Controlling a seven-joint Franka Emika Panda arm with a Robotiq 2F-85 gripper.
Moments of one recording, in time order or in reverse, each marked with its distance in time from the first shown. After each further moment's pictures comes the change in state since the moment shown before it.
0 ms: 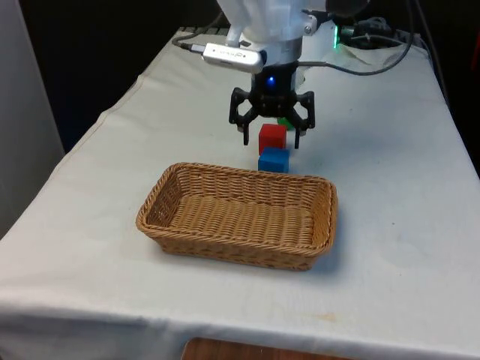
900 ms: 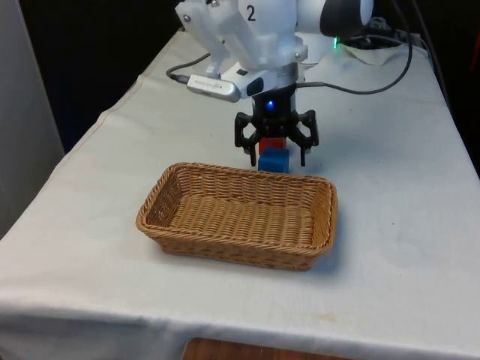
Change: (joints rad) arm -0.004 0.106 0.006 0.050 0.235 0.000 -0.171
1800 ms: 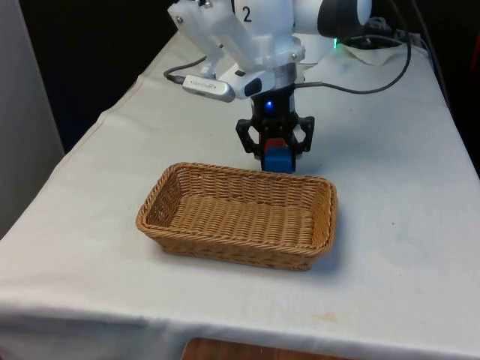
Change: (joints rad) arm -0.002 -0.001 -0.002 0.007 0.039 -0.006 -0.027
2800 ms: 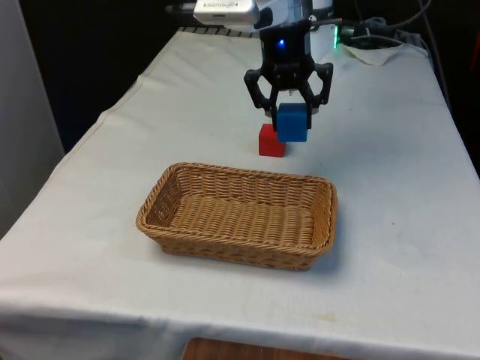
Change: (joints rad) arm 0.011 -0.169 -0.004 0.057 -0.140 -0.145 0.162
